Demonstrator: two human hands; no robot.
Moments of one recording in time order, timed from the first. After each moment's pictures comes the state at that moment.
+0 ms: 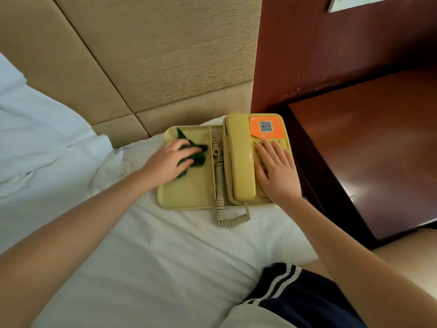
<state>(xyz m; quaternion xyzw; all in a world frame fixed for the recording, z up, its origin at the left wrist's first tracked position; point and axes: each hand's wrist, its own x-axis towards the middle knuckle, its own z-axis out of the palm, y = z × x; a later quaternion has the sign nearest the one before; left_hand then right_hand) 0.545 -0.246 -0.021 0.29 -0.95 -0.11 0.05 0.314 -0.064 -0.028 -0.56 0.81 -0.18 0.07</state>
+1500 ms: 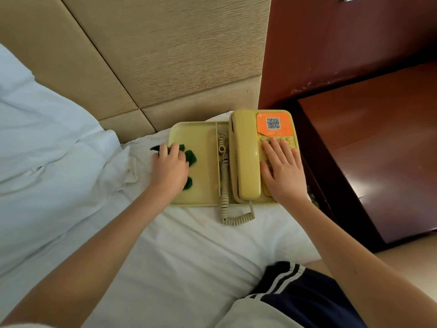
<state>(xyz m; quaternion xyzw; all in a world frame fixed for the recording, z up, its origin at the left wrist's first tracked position) 0.540 -0.194 -0.002 0.46 -0.88 0.12 -0.04 0.317 -0.064 -0.029 -0.55 0.81 -0.19 0.08</state>
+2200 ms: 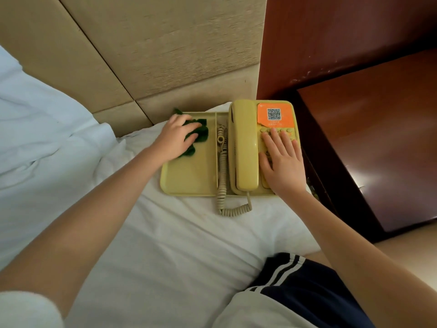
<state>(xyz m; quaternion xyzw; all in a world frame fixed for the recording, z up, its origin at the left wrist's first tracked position) 0.520 -0.268 -0.022 0.33 -0.94 -0.08 0.07 0.318 -0.064 -0.029 -0.54 0.81 -0.21 0.07</state>
